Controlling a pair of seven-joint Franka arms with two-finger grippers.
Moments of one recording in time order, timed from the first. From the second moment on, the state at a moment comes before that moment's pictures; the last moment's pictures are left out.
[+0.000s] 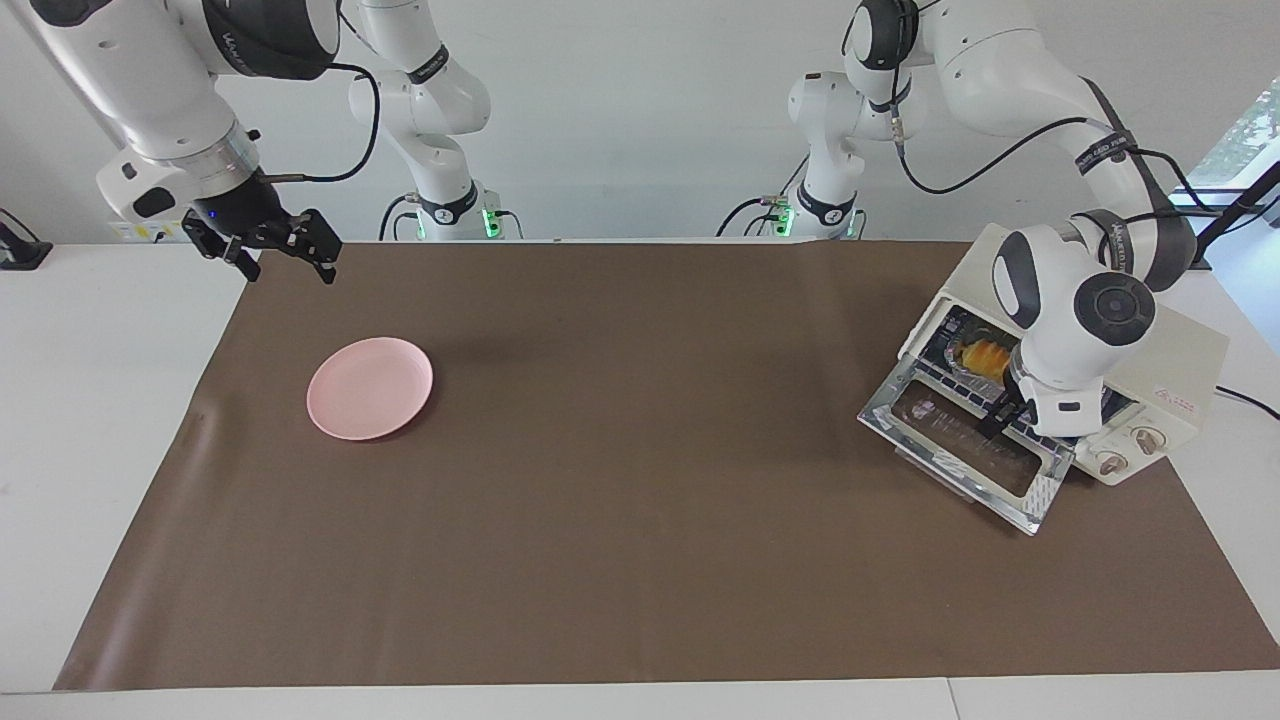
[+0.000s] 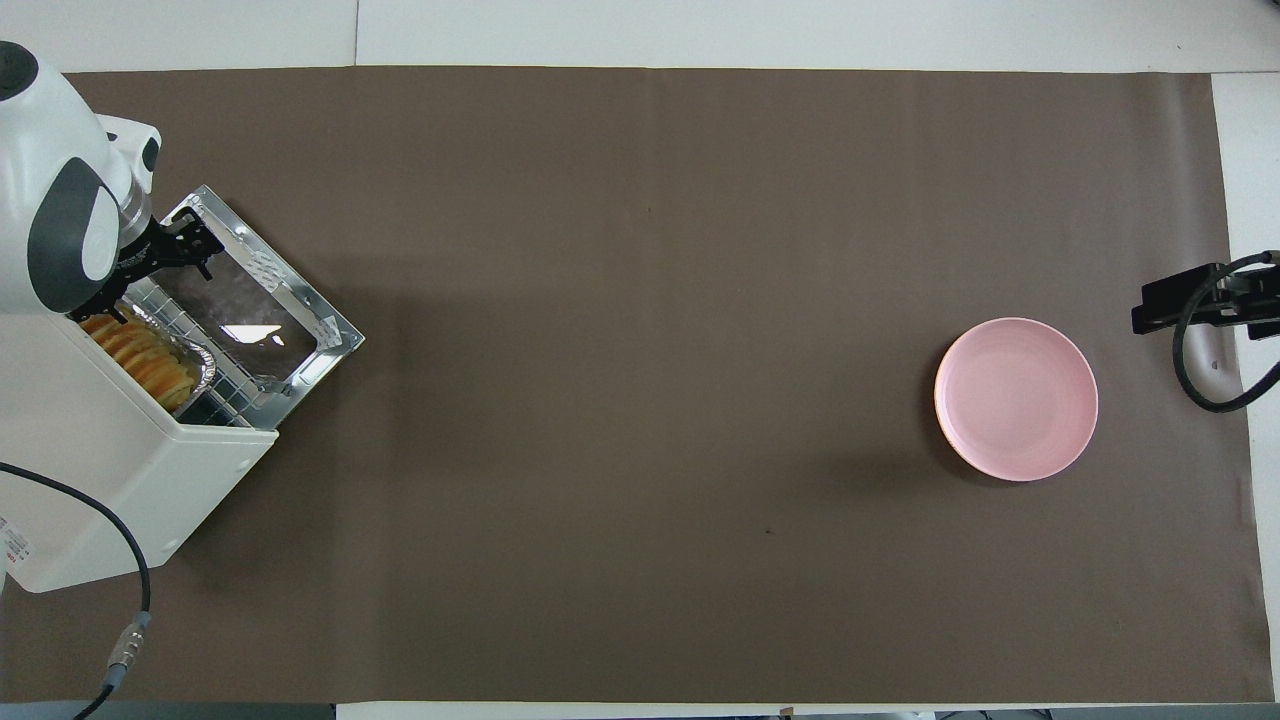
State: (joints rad) left arm -0.31 0.40 0.34 -1.58 0.16 1.75 -0.63; right arm -0.06 -0.03 -0.01 -1.65 0.01 1.56 0.00
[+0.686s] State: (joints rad) left arm -0.33 0.31 0.35 -1.46 0.17 1.61 -0.50; right arm -0.06 -0.03 -0.01 -1.65 0.01 1.56 0.00
